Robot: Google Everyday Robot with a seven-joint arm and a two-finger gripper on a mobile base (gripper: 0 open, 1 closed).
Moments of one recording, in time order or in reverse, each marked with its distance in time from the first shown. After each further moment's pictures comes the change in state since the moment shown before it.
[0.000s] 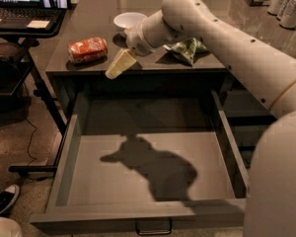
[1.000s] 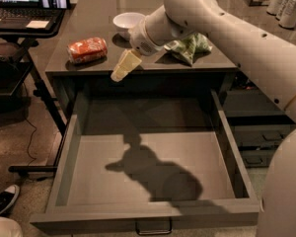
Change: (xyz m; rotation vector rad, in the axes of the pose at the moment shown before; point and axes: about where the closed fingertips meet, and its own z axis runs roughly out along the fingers) arm 0.003 0.013 -0.026 0.002 0.078 -0.030
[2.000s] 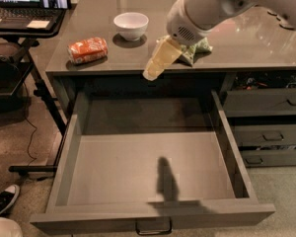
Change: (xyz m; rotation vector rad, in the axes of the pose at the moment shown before) arm 0.011 0.045 -0.158 0.165 0.240 0.047
